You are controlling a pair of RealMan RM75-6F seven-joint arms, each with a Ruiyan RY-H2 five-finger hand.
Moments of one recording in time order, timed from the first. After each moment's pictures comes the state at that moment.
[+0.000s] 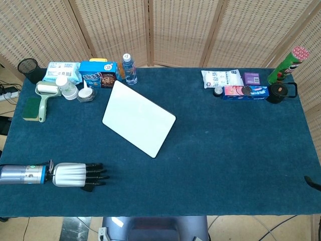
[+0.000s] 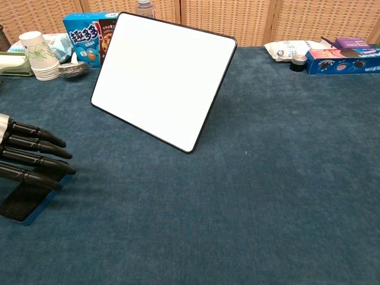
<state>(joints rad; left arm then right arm) -0.75 -1.50 0.36 -0.38 2.42 1.70 -0.37 0.01 -1.03 0.19 -1.71 -1.21 1.53 -0.19</state>
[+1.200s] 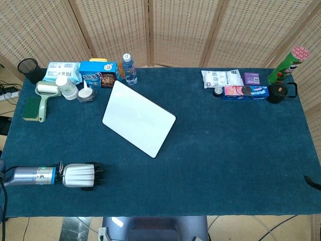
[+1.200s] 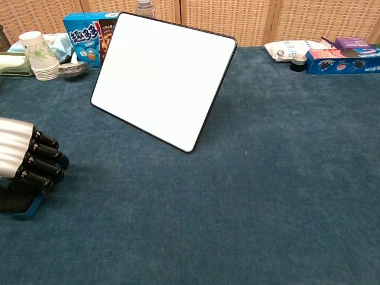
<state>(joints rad) -0.75 -1.62 0.46 -0.28 2.25 1.73 -0.38 0.01 -1.03 0.18 -1.70 -1.22 1.52 -0.16</state>
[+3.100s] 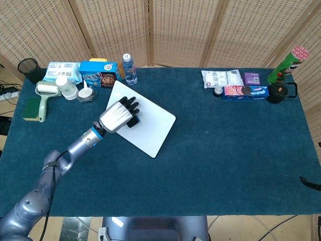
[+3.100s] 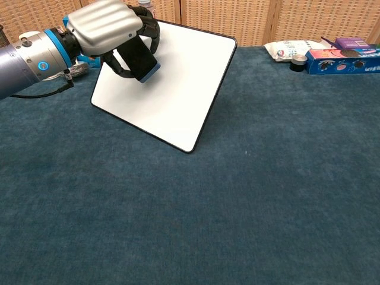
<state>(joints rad) -0.98 -1.93 0.03 -0.24 1.70 1.29 -0.26 0.04 -1.02 0.17 -1.68 -1.19 1.44 -0.13</state>
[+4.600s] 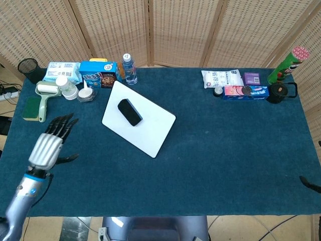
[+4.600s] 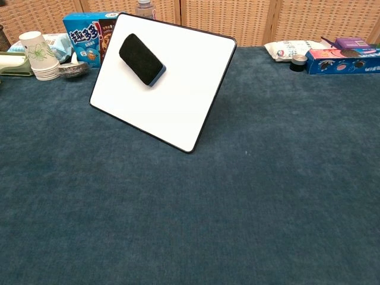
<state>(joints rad) -0.45 -1.20 0.10 -1.66 1.42 1.53 0.03 0.01 -1.02 0.15 -1.71 -1.30 1.55 -0.13</state>
